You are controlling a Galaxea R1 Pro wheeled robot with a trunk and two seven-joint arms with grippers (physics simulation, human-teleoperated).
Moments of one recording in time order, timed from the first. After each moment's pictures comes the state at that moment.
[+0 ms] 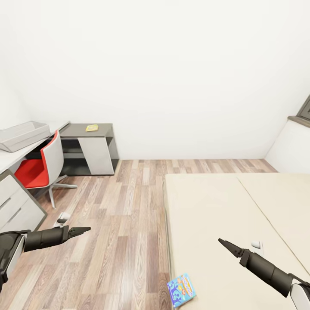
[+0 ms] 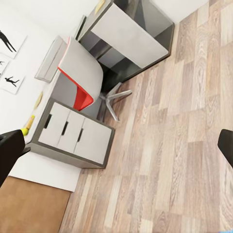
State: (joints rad) left arm -0.49 0.38 0.29 -1.01 0.01 0.90 -1.31; right arm -0.09 -0.23 -0.33 -1.35 -0.58 0.61 0.93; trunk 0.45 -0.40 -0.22
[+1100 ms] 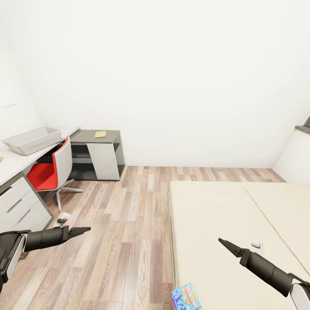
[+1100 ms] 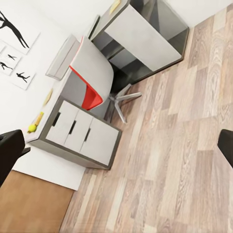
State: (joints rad) left arm -0.49 0.38 0.29 -1.01 0.01 0.90 -1.31; right arm -0.09 -0.23 -0.33 -1.35 -0.58 0.61 0.93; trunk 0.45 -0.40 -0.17
